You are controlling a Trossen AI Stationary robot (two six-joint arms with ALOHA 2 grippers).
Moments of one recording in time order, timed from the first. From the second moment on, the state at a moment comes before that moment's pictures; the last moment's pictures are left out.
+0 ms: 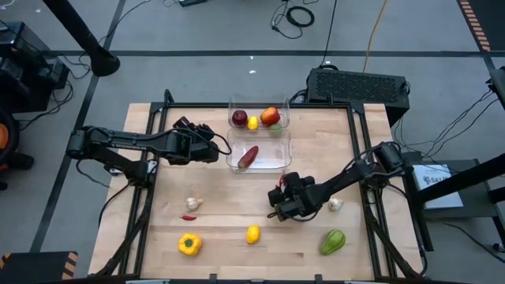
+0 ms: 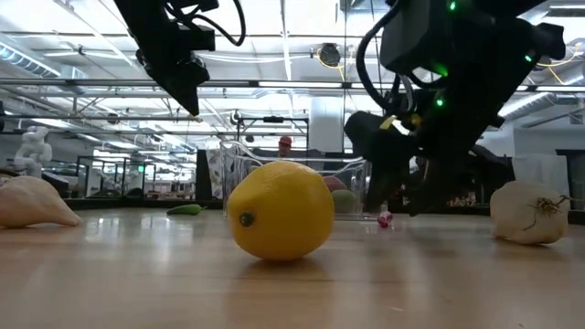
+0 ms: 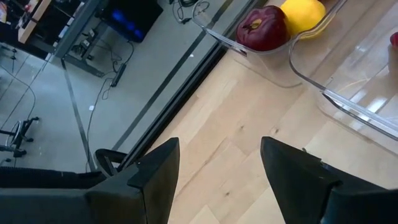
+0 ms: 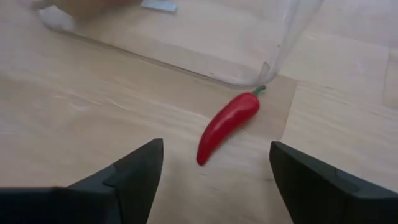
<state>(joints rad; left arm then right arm) 0.03 1.32 1.02 -0.93 -0.85 -0.44 0.37 1.87 1.01 -0.53 0.70 1.56</state>
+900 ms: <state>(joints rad) 0.03 1.32 1.02 -0.93 -0.85 -0.44 0.34 1.93 1.01 -0.59 0.67 1.44</state>
